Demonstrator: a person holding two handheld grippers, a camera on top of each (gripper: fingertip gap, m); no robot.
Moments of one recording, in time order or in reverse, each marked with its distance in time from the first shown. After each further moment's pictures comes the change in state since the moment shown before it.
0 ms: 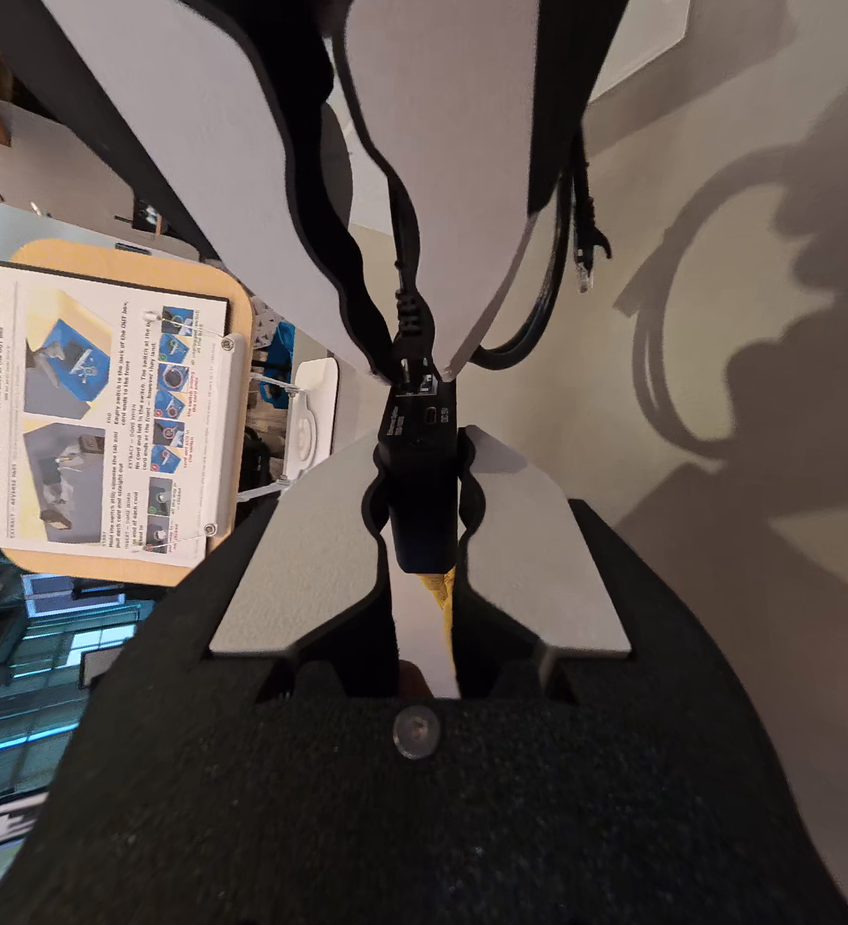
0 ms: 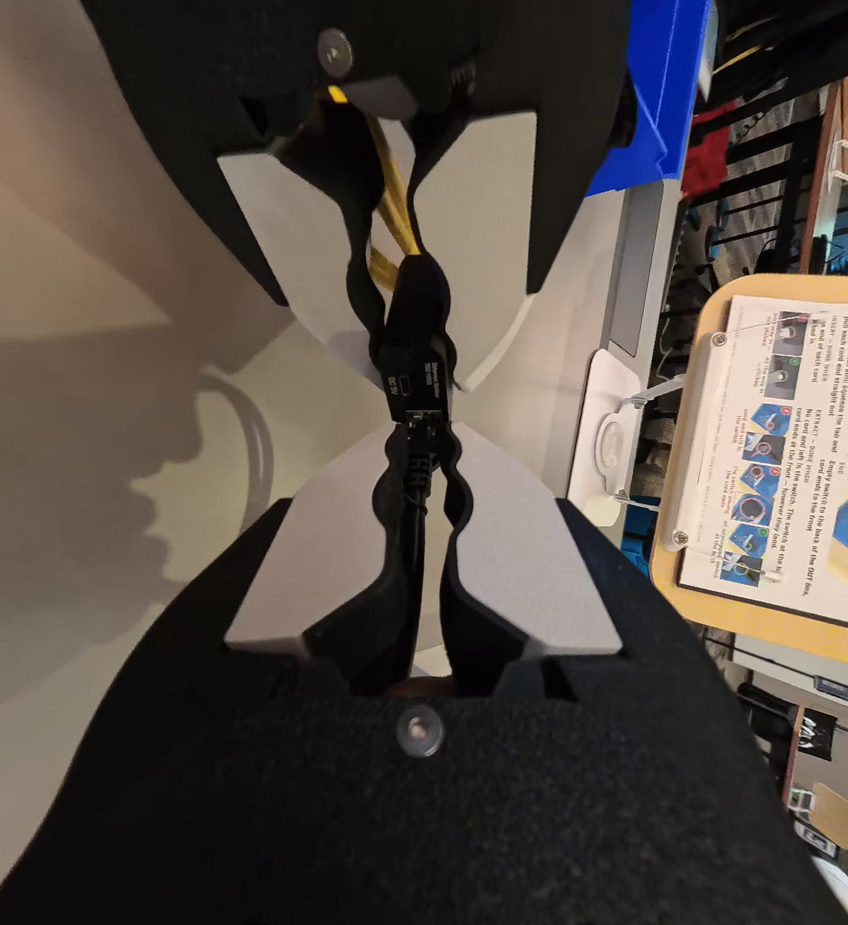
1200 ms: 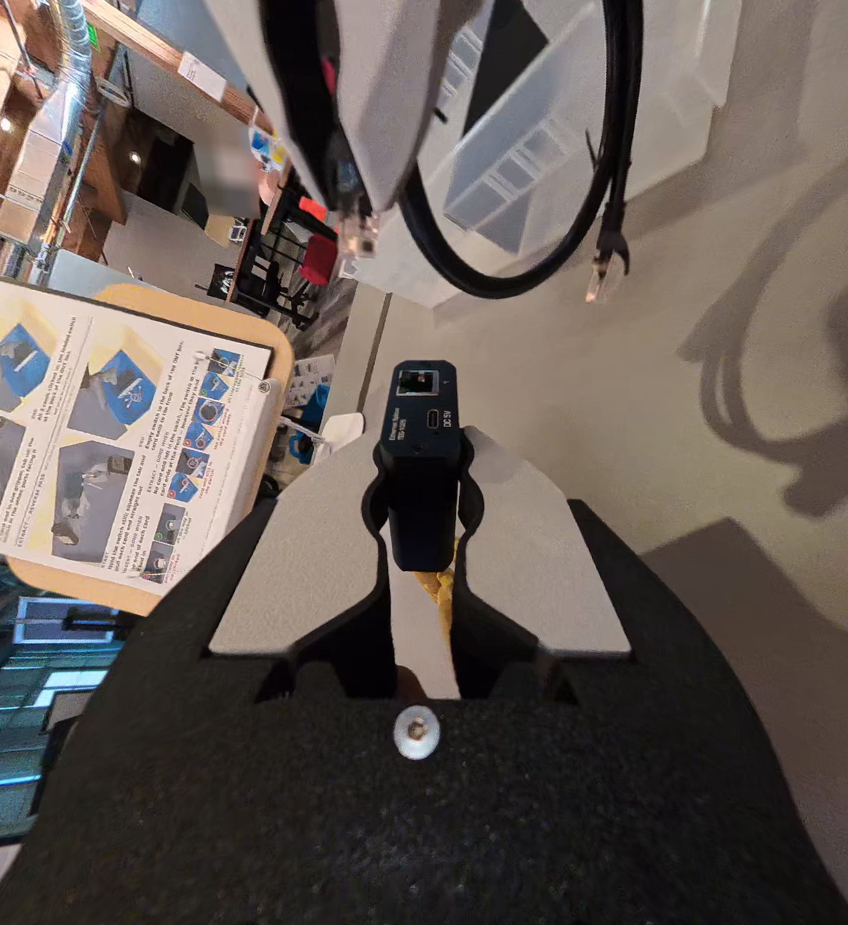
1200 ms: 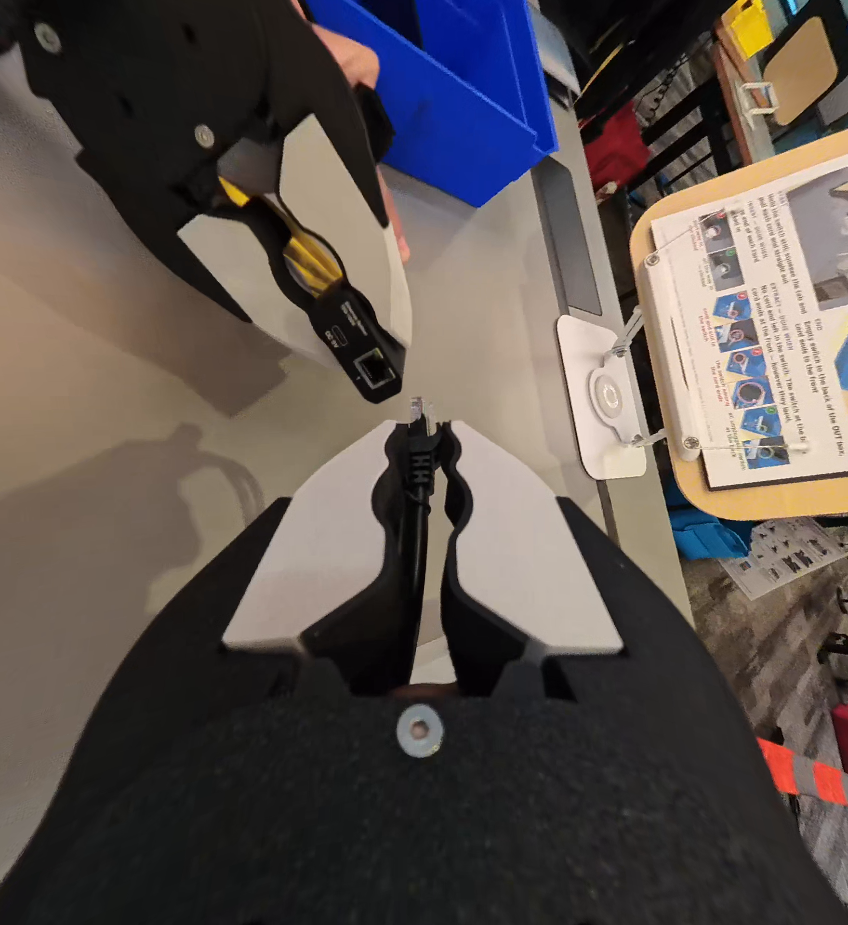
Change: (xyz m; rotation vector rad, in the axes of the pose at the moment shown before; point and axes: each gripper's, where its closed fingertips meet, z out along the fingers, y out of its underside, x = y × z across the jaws) left arm -0.006 -0.007 0.007 0.186 -0.107 -0.071; right arm 0.017 0.022 -0.050 0.145 0.091 0.319
